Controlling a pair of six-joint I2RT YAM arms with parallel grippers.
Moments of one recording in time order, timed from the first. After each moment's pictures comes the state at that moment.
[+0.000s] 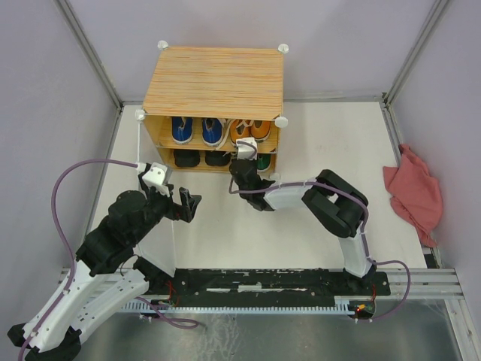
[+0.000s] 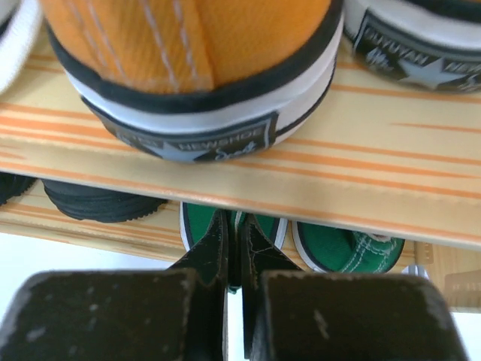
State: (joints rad) left arm -0.67 0.49 0.82 -0.63 -0.18 -0.17; right arm 0.90 2.02 1.15 0.54 0.79 0.29
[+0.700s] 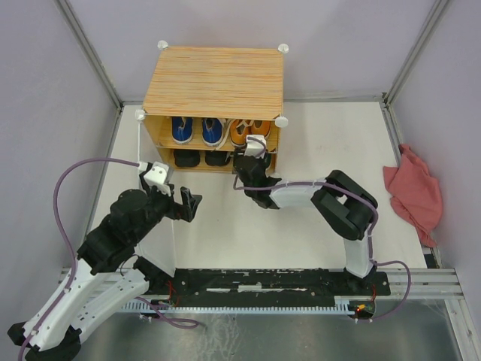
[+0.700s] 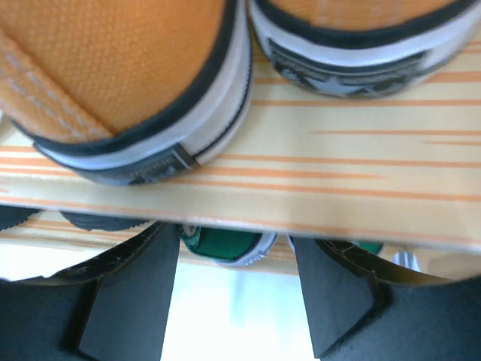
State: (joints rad) left arm -0.67 0.50 0.82 -0.63 -0.18 -0.17; right arm 0.89 1.99 1.13 0.48 0.77 0.41
